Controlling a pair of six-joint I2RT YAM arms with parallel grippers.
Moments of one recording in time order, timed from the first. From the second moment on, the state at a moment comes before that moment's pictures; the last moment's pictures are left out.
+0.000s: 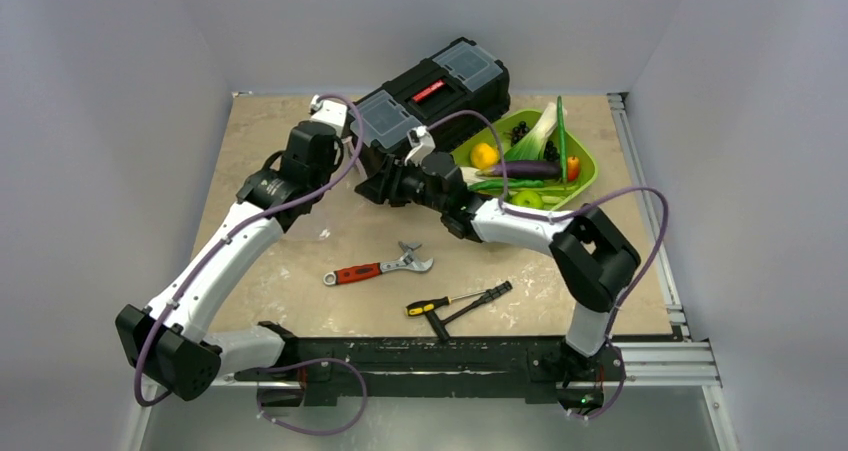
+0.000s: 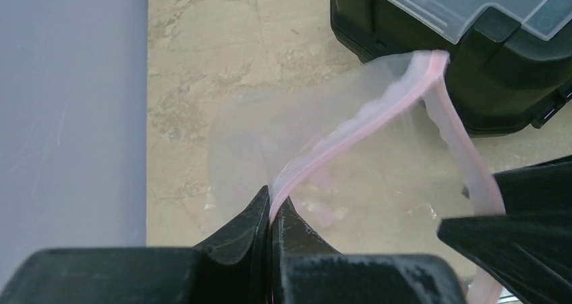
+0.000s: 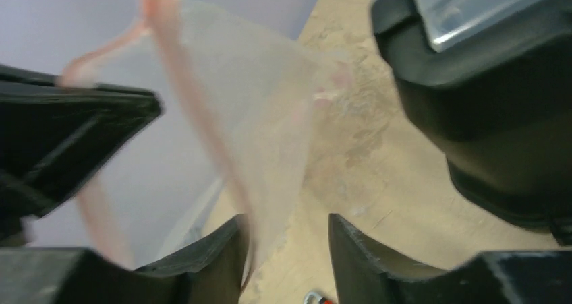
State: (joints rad) left arm -0.47 1.22 1.23 -0.65 -0.55 0.03; right arm 0.82 1.84 1.15 0.52 -0.16 0.86
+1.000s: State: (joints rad) left arm -0.47 1.28 1.24 -0.66 -0.47 0.00; right arm 0.32 1.36 0.98 -0.12 0.28 0.79
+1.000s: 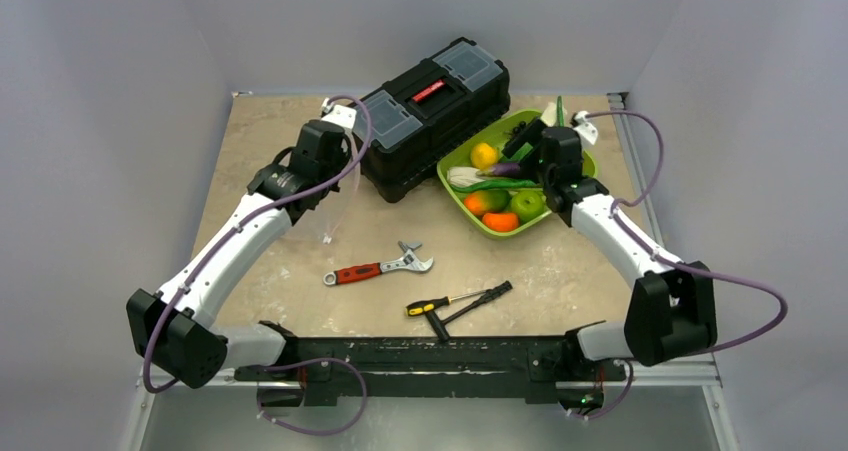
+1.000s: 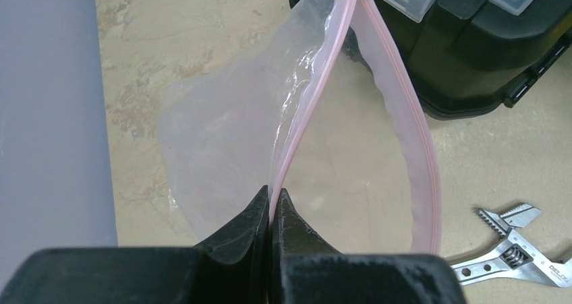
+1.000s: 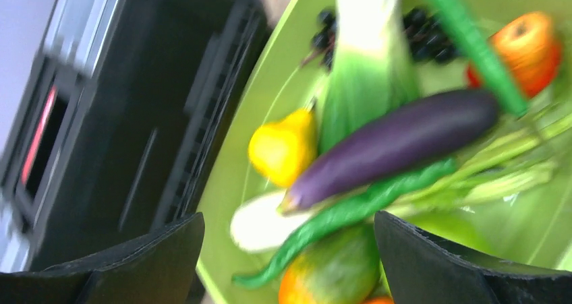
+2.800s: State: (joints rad) left arm -0.46 1.23 1.25 -0.67 -0.45 -0.14; right arm 0.63 1.13 0.81 0.55 0.03 0.67
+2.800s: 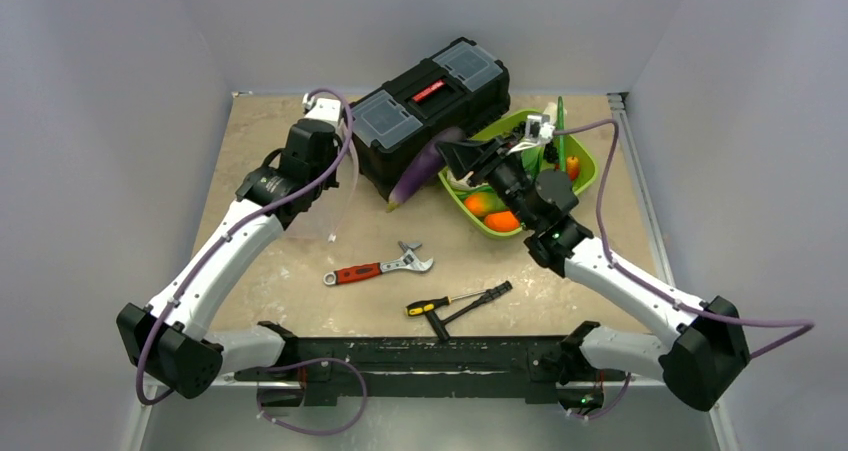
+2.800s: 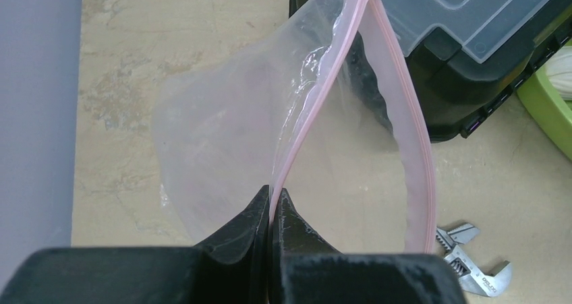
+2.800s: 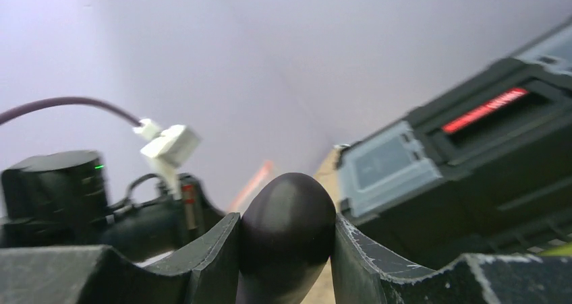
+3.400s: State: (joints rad) left arm -0.46 1.21 1.25 -0.66 -0.44 -0.20; right arm 0.98 1.50 0.91 1.00 0.38 0.55
